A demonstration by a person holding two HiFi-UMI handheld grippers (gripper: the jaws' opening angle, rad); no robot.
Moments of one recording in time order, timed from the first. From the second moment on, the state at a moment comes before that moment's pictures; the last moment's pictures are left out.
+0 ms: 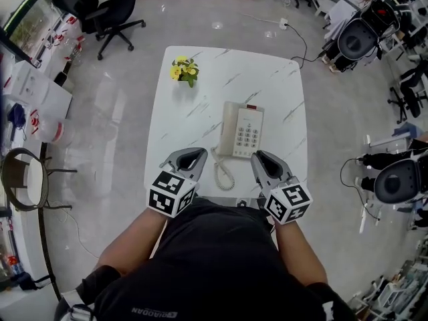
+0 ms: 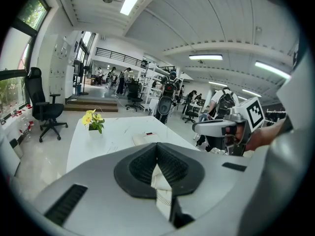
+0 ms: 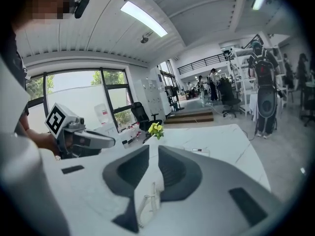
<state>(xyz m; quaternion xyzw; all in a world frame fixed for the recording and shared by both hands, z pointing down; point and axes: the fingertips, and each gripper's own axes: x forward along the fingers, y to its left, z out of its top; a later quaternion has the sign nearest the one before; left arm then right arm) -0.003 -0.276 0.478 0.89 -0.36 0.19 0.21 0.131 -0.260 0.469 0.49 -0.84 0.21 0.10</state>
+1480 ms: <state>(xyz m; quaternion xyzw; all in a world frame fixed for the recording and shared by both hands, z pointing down) -0.061 -0.260 0.511 0.88 -0.37 0.21 0.23 0.089 -0.342 0.580 0.54 -0.76 0.30 0.19</state>
